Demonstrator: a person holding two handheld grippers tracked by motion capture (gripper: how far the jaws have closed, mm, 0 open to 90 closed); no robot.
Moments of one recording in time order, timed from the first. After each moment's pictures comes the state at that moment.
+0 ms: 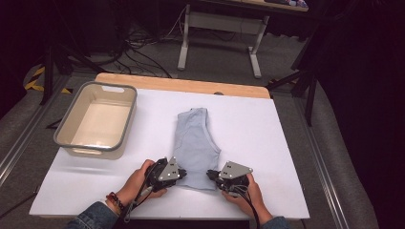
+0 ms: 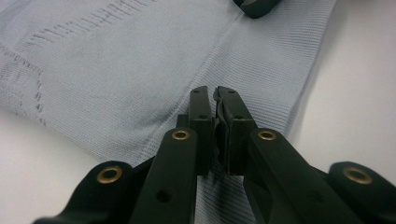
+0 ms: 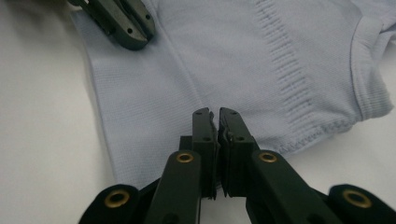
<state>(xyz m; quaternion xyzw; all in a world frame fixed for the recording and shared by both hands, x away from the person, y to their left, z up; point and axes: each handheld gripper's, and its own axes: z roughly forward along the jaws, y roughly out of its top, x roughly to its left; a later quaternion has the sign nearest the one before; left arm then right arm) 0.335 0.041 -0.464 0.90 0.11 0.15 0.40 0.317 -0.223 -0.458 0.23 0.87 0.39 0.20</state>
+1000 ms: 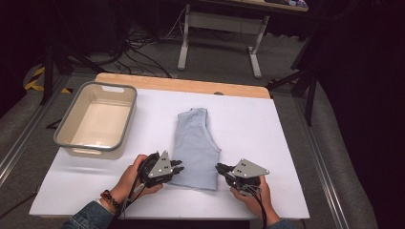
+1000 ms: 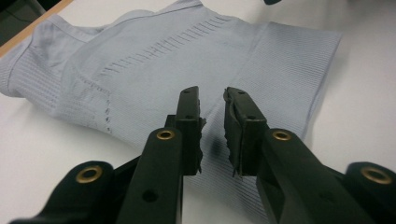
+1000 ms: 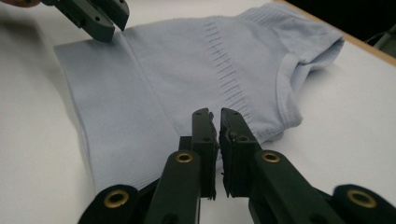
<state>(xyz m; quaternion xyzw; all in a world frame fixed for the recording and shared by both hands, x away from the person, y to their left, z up) 0.335 0.060 -0.440 0.87 0.12 0.18 0.44 0.311 -0.246 -0.435 0.25 0.83 0.43 0.24</state>
